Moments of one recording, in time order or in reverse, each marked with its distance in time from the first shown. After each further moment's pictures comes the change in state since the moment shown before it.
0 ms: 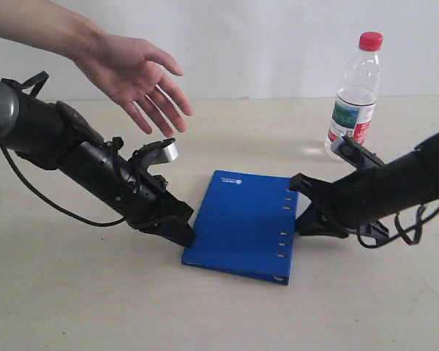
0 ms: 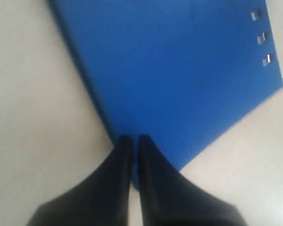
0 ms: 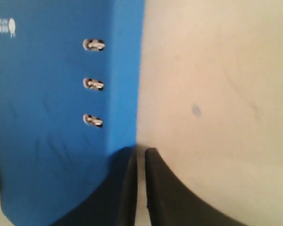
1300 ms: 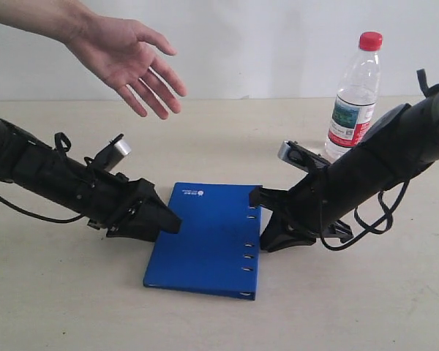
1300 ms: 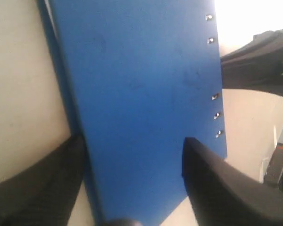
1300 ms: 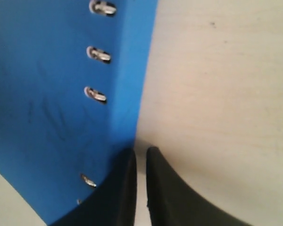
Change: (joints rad) left arm 0.190 0.014 0.097 -0.237 0.150 0.097; right arm 0.118 0.053 -0.141 -0.304 0.142 0.230
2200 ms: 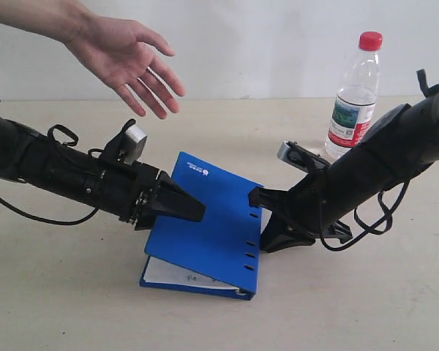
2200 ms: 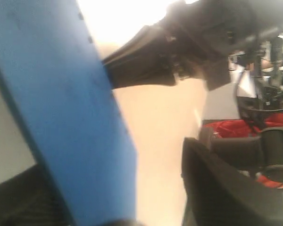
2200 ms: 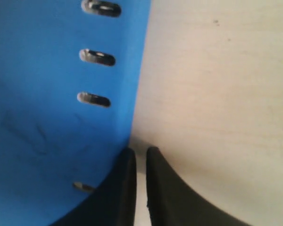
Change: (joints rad) left arm -0.029 -0.001 0.002 -0.150 0.211 0.158; right arm -0.002 -0.003 0.000 0.000 0.004 0.000
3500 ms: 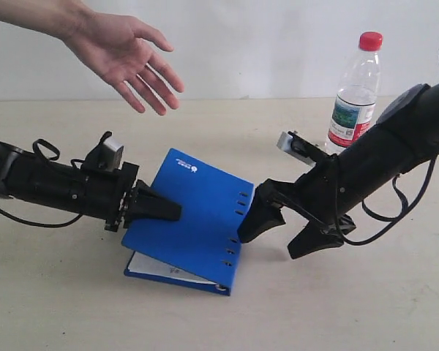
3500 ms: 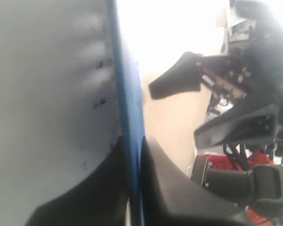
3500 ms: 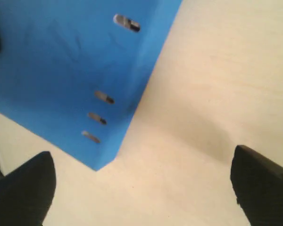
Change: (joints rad) left arm 0.099 0.101 0.000 -0.087 0.041 0.015; right arm -0.051 -0.038 -0.038 -0.057 0.232 -0.094
